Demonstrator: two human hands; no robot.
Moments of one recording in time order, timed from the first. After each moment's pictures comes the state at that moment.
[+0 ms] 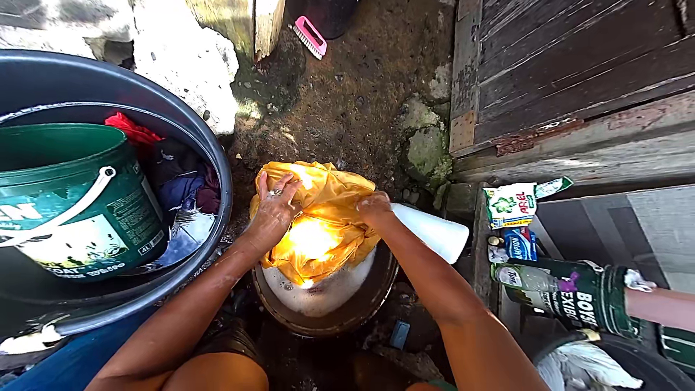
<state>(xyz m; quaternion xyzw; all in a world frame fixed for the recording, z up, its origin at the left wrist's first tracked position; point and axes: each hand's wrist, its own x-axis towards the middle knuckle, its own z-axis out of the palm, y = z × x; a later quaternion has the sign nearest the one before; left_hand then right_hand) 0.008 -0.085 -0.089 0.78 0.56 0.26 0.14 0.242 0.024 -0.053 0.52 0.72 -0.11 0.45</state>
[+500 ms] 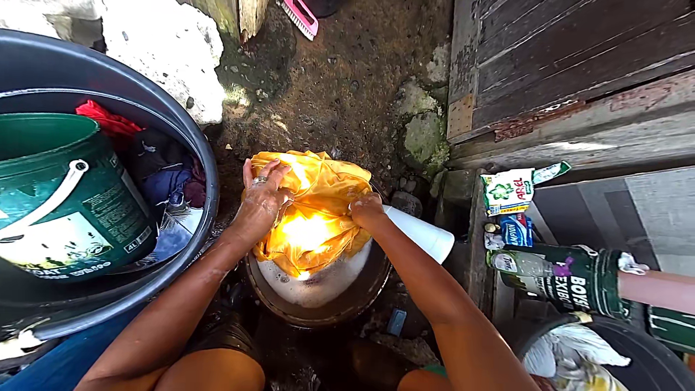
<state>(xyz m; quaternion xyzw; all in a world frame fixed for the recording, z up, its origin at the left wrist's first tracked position) 0.000 -0.084 -0.085 0.75 0.56 0.32 0.17 0.251 0.007 -0.067 0.54 0.69 -0.13 0.46</state>
